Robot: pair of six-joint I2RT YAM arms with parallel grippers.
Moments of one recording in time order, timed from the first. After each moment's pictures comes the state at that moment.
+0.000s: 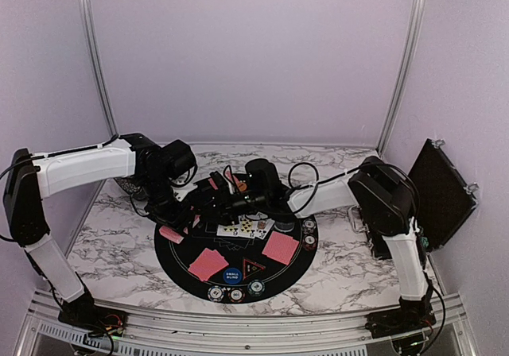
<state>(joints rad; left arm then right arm) -0.71 1.67 1.34 -1.14 0.12 -0.20 0.87 2.24 1.45 0.51 -0.82 1.07</state>
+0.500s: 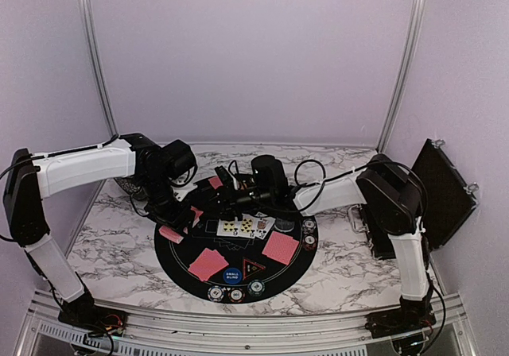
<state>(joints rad) -0.71 1.67 1.34 -1.14 0.12 -0.20 0.86 2.18 1.40 0.54 -0.80 1.08</state>
